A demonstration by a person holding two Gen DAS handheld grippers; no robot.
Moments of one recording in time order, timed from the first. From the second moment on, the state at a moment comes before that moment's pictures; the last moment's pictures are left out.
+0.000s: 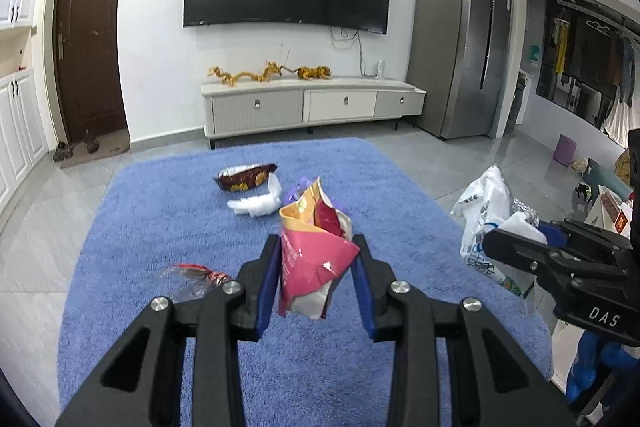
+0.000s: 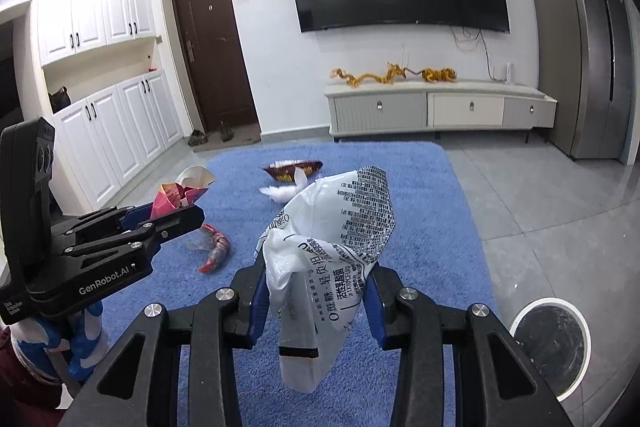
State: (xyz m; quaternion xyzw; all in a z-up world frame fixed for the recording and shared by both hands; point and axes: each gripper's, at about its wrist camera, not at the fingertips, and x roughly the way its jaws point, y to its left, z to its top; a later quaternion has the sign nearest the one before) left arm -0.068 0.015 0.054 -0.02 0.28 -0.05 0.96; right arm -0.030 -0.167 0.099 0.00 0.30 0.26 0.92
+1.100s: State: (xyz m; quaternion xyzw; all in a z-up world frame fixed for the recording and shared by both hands) left arm 0.058 -0.281 0.018 0.13 0.36 -0.27 0.88; right arm 0.000 -0.447 0.037 0.19 0.31 0.00 0.93
